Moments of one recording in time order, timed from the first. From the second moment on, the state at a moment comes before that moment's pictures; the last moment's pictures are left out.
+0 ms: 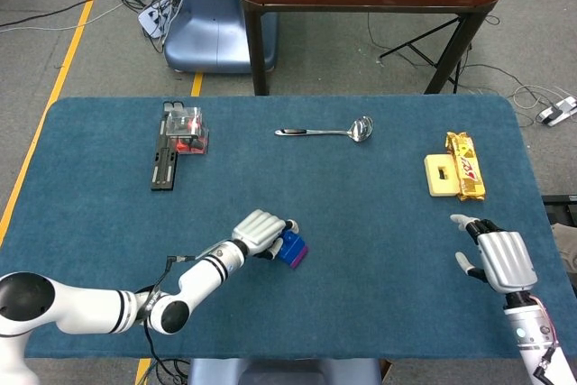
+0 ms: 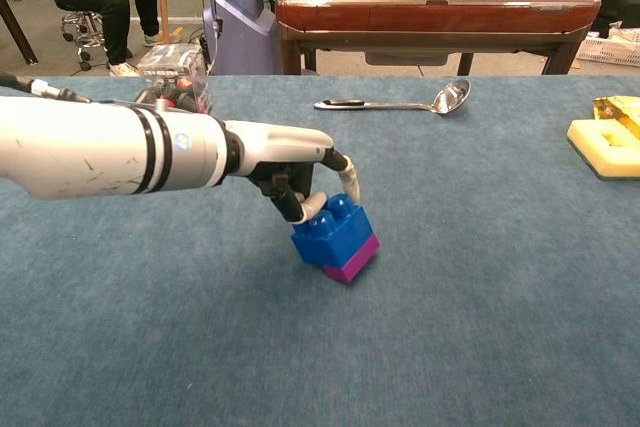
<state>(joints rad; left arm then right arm) -1.18 -1.57 -0.12 -1.59 0.66 0.73 0.45 0.17 -1.19 0.05 -1.59 -1.48 1.37 -0.11</state>
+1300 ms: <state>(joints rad) -1.09 -1.51 -0.02 -1.70 0.98 0.91 0.49 0.18 -1.19 0.06 -1.59 -1.48 1.36 -0.10</state>
